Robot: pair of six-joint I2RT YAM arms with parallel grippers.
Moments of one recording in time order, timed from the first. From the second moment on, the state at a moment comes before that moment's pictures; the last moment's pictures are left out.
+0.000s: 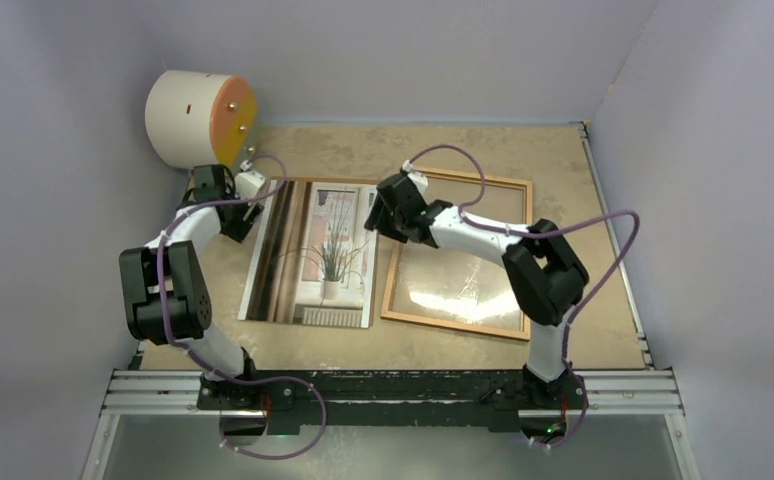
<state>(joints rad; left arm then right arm) 0.15 1.63 0.98 -0.29 -0.02 0.70 0.77 1.86 1.28 -0.24 0.17 0.97</state>
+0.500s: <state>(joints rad) 0.15 1.74 1.01 -0.22 -0.02 0.60 0.68 2.17 1.56 -0.22 0.15 0.88</state>
